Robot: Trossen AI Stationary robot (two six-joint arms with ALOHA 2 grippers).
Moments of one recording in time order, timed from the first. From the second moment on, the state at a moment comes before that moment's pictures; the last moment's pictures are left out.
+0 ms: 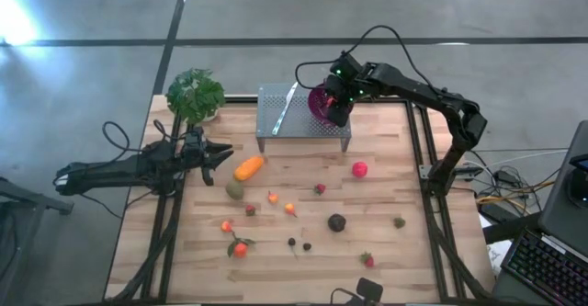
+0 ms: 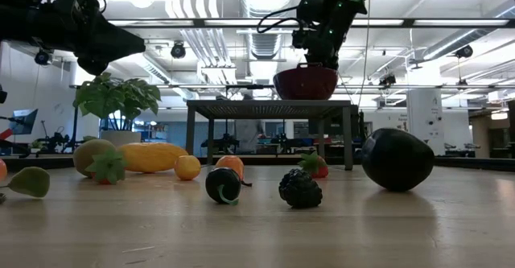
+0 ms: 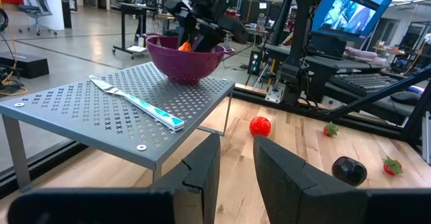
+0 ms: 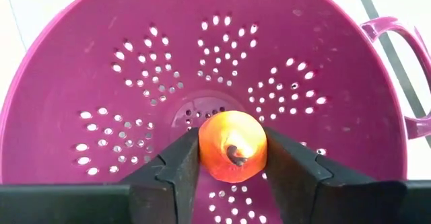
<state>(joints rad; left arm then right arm) 0.11 0.27 0.17 0.02 -0.20 -0.16 -0.59 1.72 1.56 -0.88 -0.03 -0.22</state>
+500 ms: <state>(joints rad) 0.11 0.27 0.17 0.02 -0.20 -0.16 -0.59 1.71 1.58 -0.88 -0.02 -0.24</state>
